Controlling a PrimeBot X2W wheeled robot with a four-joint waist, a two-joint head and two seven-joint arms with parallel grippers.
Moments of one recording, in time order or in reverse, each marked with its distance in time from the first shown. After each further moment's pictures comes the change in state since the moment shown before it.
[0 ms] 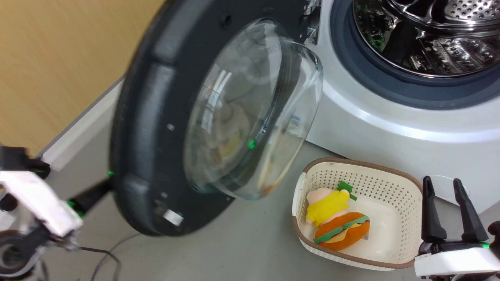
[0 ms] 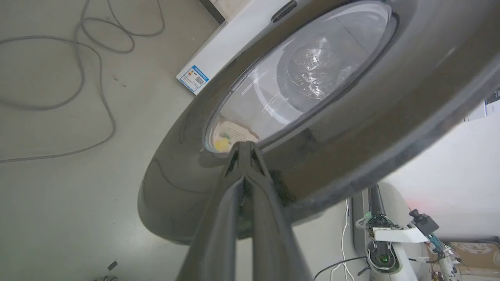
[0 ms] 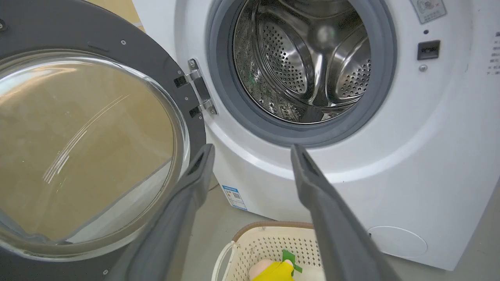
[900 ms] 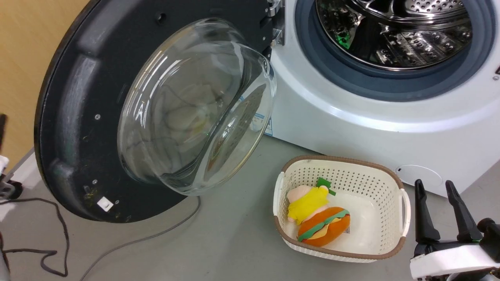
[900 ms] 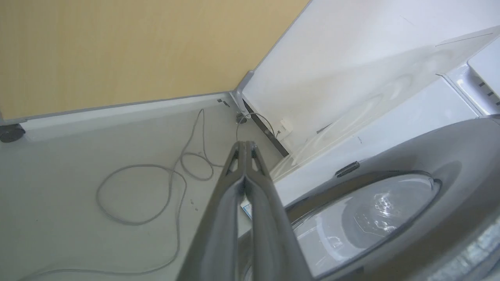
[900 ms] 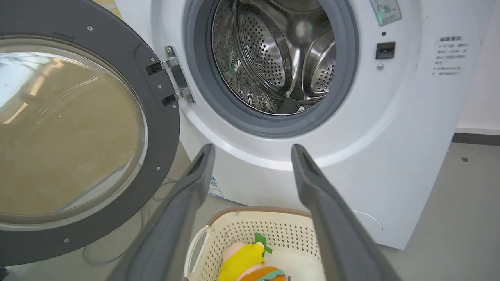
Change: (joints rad) left arm -0.283 -0.047 0.284 0.301 0.468 0.027 -0.403; right arm 0.000 -0.001 0.010 0.001 -0.057 0.000 0.051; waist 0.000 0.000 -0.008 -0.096
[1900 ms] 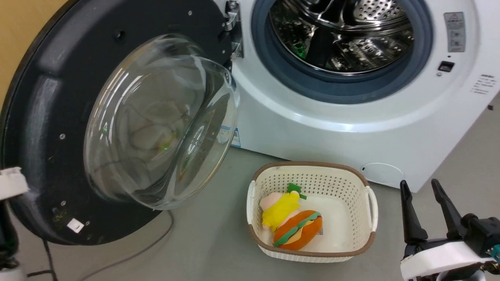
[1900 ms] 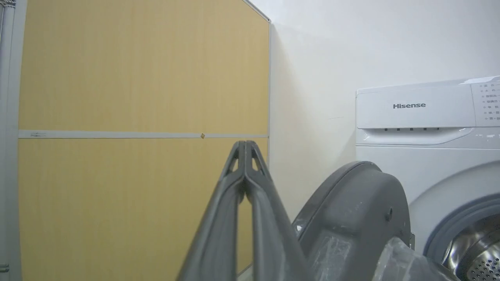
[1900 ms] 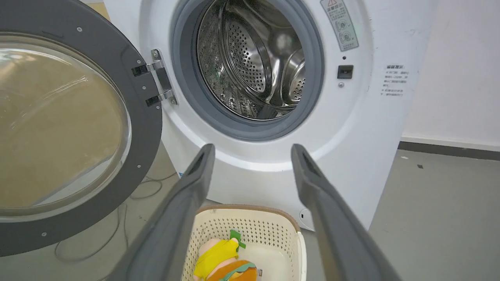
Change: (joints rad) left arm 0.228 -0.148 -0.079 -0.568 0.623 0.043 -0.615; right arm 0.001 0.000 0.040 -0.031 -0.056 0.000 0.062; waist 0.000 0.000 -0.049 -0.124
